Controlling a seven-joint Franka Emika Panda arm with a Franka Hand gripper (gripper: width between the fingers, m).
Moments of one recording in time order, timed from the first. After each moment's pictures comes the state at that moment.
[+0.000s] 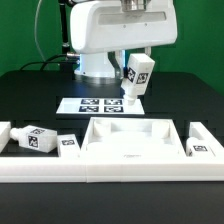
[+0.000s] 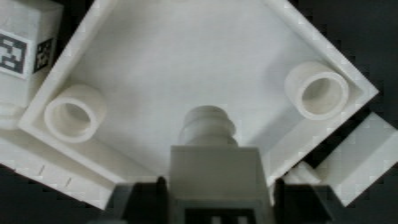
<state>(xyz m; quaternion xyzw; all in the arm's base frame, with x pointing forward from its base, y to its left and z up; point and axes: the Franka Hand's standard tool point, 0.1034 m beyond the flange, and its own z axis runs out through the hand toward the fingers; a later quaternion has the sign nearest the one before) 0.553 0.012 0.127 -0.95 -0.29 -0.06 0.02</state>
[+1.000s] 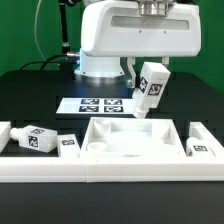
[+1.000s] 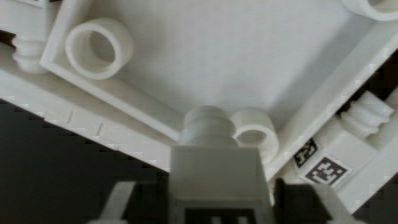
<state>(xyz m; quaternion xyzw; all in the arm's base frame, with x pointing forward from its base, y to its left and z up) 0.605 0.028 0.123 -0.97 -0.23 -0.08 -0.03</state>
